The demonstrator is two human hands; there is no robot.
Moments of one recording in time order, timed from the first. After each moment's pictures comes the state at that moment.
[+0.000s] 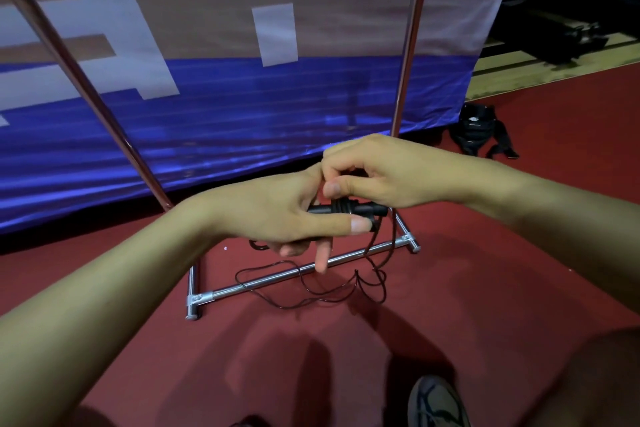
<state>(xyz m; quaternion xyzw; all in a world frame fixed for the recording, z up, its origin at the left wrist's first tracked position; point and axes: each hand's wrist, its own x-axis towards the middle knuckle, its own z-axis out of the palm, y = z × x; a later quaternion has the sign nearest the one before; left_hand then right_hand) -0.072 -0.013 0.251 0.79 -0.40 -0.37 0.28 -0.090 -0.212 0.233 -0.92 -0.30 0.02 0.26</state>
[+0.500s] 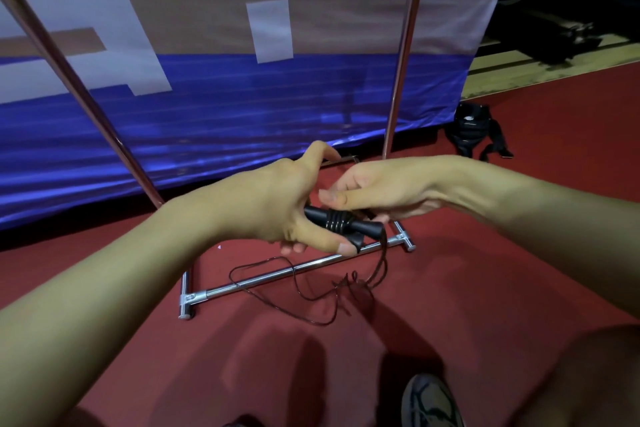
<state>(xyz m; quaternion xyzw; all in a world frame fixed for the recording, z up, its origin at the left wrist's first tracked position) -0.067 -0.019 0.245 0.87 -0.38 -0.25 0.19 -0.088 -0.213 0.209 -0.77 -0.13 0.34 0.52</state>
